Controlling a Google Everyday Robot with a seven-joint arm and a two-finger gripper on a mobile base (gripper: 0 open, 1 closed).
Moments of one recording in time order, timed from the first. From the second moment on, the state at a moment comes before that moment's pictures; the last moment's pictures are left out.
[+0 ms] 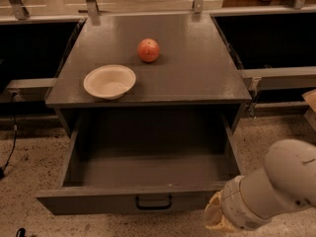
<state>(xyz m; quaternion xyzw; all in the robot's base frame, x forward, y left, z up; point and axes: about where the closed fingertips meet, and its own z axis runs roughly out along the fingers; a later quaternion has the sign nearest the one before) 0.309 -0.133 0.686 -0.66 0.72 0.15 0.15</state>
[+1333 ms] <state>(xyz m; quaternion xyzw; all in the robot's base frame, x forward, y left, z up) 0.345 -0.106 0.642 -0.64 0.74 0.09 0.18</state>
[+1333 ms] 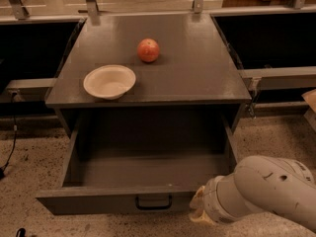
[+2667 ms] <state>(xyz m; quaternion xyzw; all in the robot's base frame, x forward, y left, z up) 0.356 -0.106 0.645 -0.64 0.73 0.09 0.21</state>
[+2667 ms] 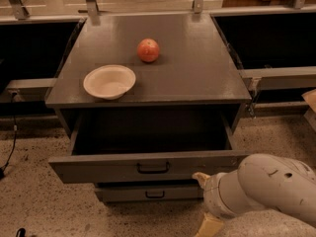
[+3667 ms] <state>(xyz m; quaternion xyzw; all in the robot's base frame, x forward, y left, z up) 0.439 -0.106 0.622 -0.61 0.72 0.09 0.32</state>
